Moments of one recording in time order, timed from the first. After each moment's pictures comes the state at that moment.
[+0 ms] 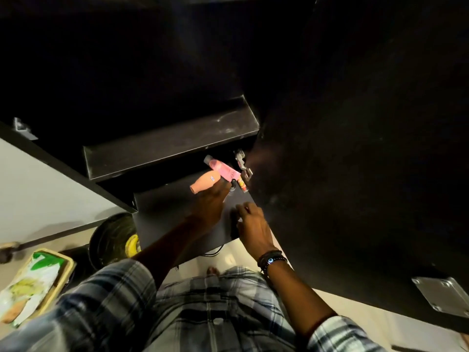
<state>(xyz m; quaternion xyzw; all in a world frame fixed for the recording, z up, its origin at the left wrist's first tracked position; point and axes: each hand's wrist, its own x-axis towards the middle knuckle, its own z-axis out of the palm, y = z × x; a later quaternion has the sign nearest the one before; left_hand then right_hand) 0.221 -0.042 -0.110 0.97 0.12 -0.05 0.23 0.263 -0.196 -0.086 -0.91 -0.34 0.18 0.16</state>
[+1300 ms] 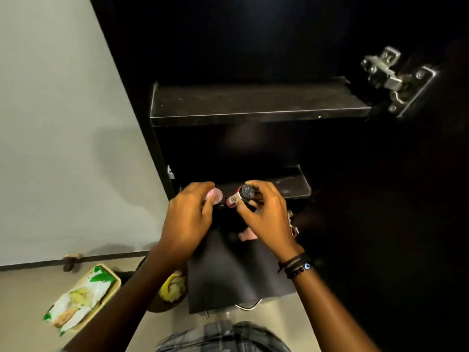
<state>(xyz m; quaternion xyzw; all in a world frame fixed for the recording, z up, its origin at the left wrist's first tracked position) 0.109 0.027 0.113 0.87 0.33 0.29 0.24 0.246 -0.075 0.092 -0.74 -0.40 0.11 0.53</state>
